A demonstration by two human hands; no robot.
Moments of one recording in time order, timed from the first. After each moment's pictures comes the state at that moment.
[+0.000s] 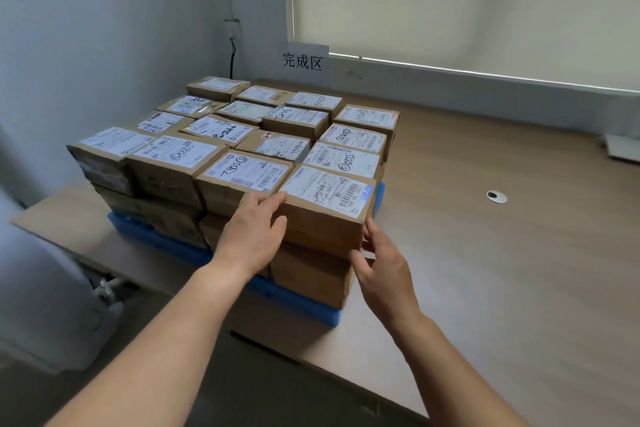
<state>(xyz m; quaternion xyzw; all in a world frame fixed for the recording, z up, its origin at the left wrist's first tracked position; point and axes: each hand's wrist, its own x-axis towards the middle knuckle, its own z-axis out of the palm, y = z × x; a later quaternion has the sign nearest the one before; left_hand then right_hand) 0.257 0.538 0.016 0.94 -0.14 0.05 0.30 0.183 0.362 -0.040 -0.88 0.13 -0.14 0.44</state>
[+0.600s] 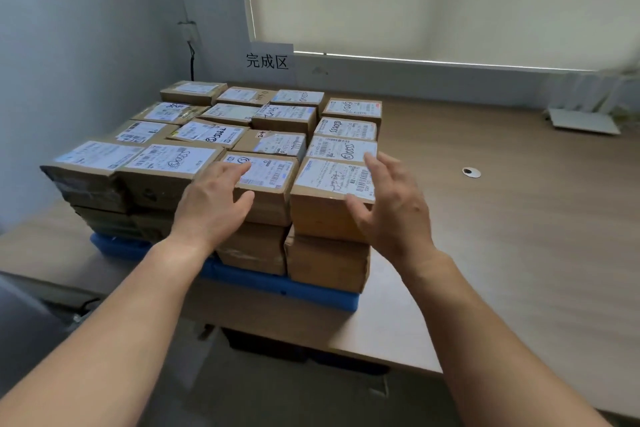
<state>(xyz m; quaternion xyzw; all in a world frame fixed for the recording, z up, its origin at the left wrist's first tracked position) 0.305 0.613 0.039 0.94 -0.23 0.13 0.22 0.194 0.407 0.034 -0.93 0.12 -0.31 0.17</state>
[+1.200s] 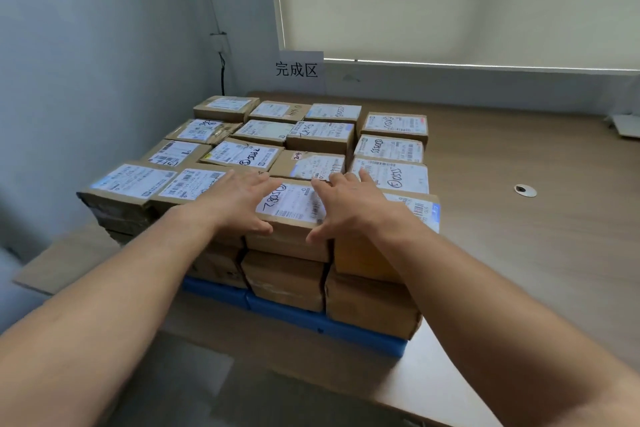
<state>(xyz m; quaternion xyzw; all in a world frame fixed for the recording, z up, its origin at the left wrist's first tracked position) 0.407 0.621 0.062 0.94 -0.33 -0.08 -0.10 0.337 0.445 0.052 -1.00 -0.02 0.05 0.00</state>
